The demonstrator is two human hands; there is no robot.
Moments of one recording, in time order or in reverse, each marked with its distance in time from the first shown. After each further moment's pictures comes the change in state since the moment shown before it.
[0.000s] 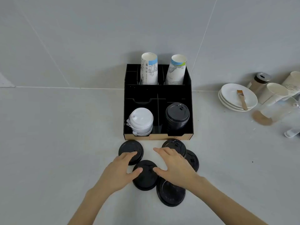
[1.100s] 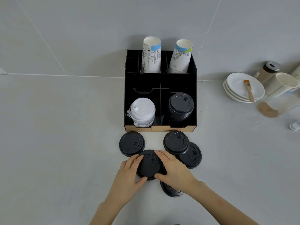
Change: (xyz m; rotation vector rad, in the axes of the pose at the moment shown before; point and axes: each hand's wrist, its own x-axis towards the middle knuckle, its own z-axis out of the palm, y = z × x) left_hand -0.012 -0.012 0.054 -0.042 0.095 0.058; right_hand -0.002 0.010 0.040 0.091 -0.042 0.007
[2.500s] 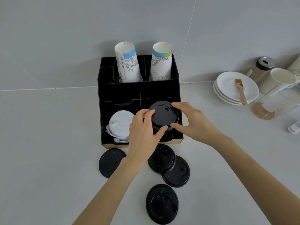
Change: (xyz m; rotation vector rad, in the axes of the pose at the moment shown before) left_hand 0.148 0.129 -0.027 0.032 0.374 0.129; right_hand 0.054 0.069 -0.167 0.063 0.373 -0.108
